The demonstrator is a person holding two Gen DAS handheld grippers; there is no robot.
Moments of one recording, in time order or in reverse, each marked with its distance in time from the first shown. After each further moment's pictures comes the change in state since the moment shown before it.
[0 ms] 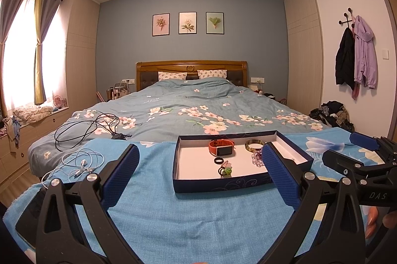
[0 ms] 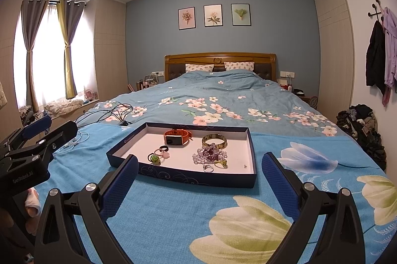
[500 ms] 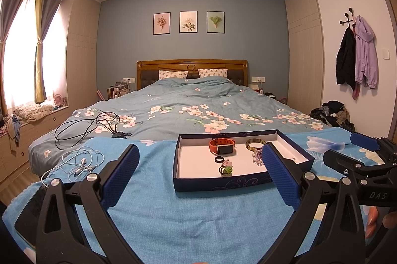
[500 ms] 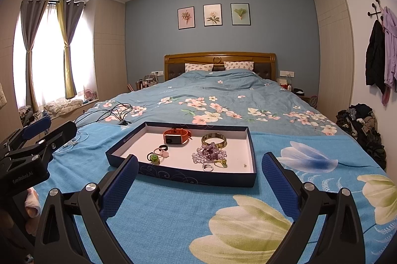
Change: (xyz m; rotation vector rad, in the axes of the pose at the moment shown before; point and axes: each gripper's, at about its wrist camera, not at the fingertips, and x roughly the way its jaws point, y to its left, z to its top) left arm 0.000 -0.002 -0.005 -0.001 0.004 0.002; right arm 0.000 0.000 0.000 0.003 0.003 0.002
